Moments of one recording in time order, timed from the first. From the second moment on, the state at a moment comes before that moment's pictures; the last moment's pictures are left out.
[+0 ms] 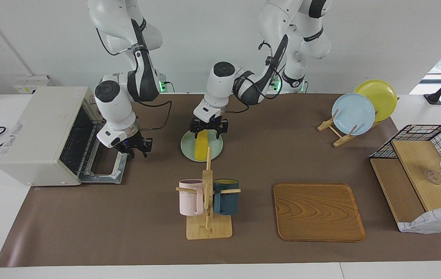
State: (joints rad) left arm -0.75 0.29 -0.09 -1.92 -0.08 2.41 -0.83; right arm 0.15 0.11 -0.03 -2.12 0.00 2.23 0.08
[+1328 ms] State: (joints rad) left arm -0.16 -0.04 -0.07 -1.72 -0.04 1.63 -0.26; right arm 0.73 0.43 -0.01 -1.71 -0.07 2.09 0.86
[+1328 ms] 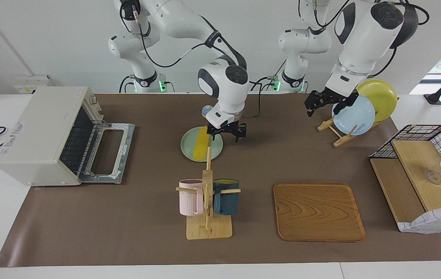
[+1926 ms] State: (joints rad) left arm -0.16 -0.05 -0.08 -1.70 -0.03 1.55 -0.25; right arm 0.72 0.45 -0.03 -1.76 -0.07 2.13 0.86
